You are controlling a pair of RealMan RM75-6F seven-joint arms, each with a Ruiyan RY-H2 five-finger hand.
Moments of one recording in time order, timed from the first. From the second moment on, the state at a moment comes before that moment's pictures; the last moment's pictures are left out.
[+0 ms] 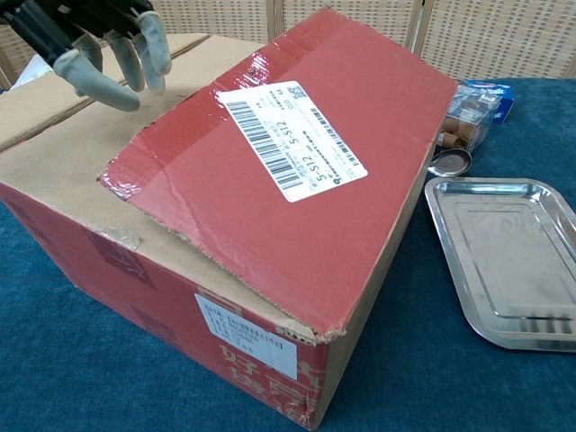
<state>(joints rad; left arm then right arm) -0.82 -0.93 -0.22 -2.20 0.79 0.86 0.12 0.08 -1.06 0.04 -1.67 -1.51 1.44 0.03</state>
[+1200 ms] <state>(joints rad) -0.91 -1.22 -0.19 -2.25 0.83 1.15 0.41 0.08 -1.05 0.04 -1.68 -1.53 1.46 0.05</state>
